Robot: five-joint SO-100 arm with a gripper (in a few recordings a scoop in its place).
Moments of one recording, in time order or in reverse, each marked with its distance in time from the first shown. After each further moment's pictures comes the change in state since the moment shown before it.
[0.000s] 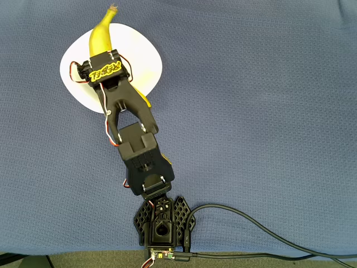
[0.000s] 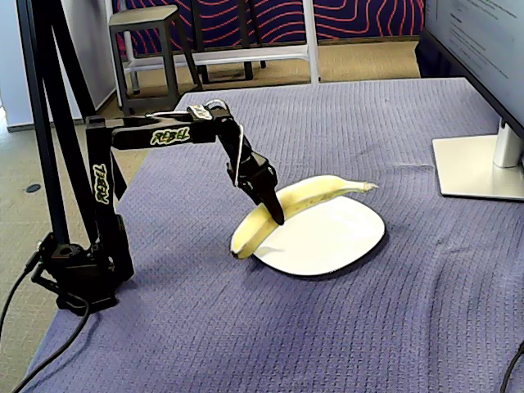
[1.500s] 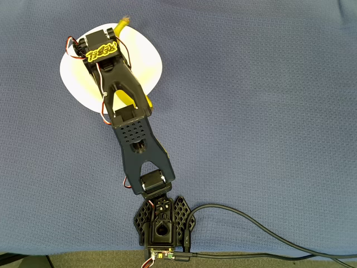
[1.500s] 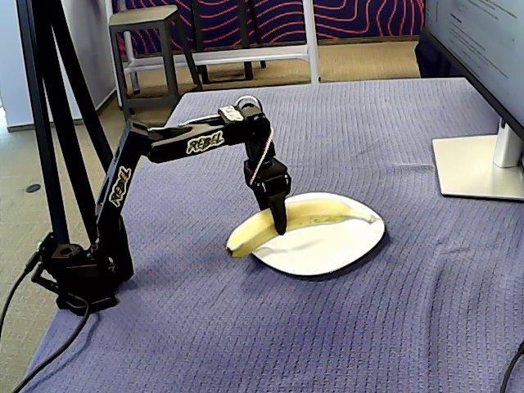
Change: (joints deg) arm 1.4 -23.6 -33.8 24.9 1.8
